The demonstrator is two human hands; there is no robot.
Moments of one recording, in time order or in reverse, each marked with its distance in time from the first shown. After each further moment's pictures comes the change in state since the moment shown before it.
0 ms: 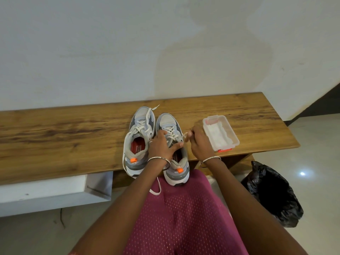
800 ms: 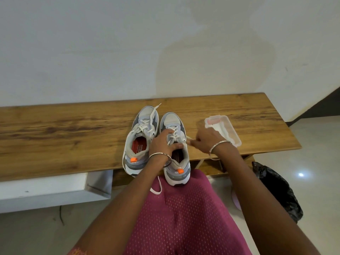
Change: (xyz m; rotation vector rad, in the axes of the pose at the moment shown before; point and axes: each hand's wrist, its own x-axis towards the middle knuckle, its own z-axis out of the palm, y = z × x) left_hand 0.008 -0.007 -0.001 -0.147 -0.065 -0.013; right_hand 0.016 -0.047 -0.050 -0.567 -0.461 0.174
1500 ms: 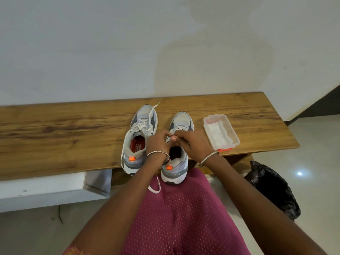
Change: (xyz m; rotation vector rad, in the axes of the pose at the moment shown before) left_hand -0.003 0.006 -0.003 0.061 0.094 0.014; right_hand -0.014 -0.020 0.031 0.351 0.389 -0.507
